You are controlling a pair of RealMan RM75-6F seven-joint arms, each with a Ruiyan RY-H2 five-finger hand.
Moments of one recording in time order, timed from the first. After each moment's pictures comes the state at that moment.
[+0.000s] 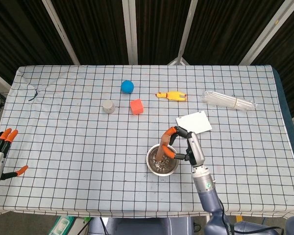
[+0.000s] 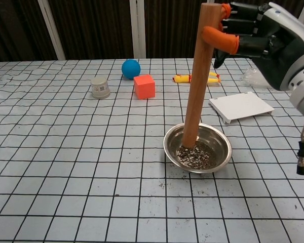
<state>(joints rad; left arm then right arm) -0.11 -1.12 -0.05 -1.59 1.45 1.44 0.01 0.48 -1.73 0.27 -1.59 -1.48 1.40 0.64</state>
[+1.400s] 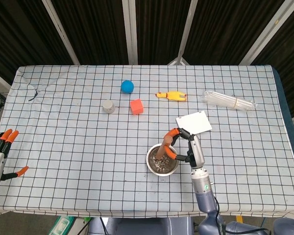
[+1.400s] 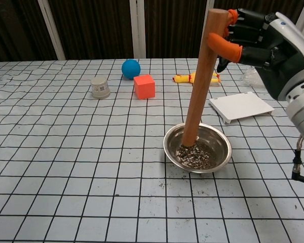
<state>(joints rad) -0.11 -1.12 -0.05 -1.59 1.45 1.44 0.00 0.46 -1.82 0.26 -1.47 -1.53 1.49 0.70</state>
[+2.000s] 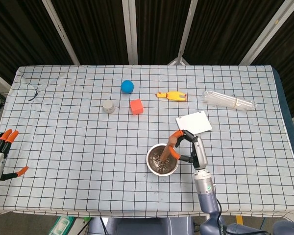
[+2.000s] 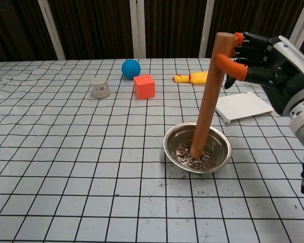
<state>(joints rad) -0.11 -1.11 -0.05 -1.60 1.45 1.43 -0.01 0.43 -1.85 0.23 -1.39 -1.49 1.48 0.75</state>
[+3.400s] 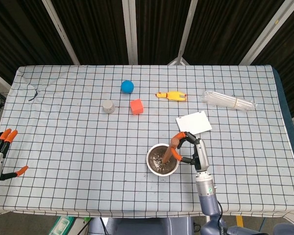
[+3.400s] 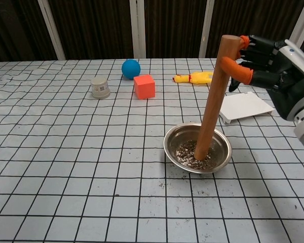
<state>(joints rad) -0.11 -1.12 -0.05 -1.59 1.45 1.44 -0.02 0.41 -1.86 0.22 -1.38 -1.50 1.49 0.75</state>
